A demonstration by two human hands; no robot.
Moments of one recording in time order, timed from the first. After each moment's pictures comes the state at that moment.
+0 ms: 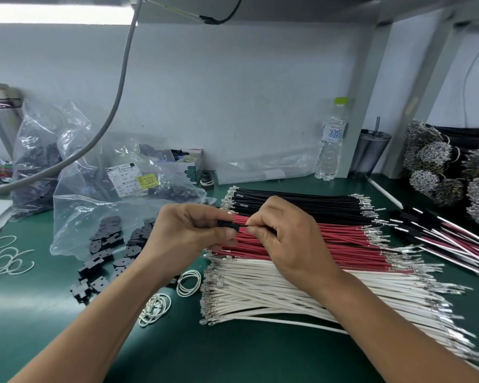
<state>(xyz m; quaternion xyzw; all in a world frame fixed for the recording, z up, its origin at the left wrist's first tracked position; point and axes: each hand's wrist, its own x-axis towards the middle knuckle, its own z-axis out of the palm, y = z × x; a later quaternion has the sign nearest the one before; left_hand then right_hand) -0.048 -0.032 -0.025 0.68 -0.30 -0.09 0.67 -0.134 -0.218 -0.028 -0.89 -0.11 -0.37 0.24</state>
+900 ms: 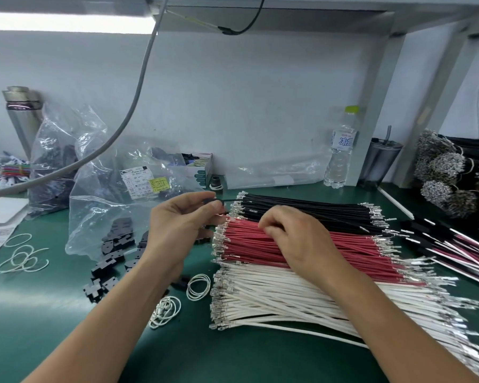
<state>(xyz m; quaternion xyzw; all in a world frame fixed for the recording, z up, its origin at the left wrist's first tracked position) -0.034 -0.029 -0.018 0.61 -0.13 -0.04 0.78 -0.115 -0.232 -0.026 -0.95 0.00 -0.22 0.21</state>
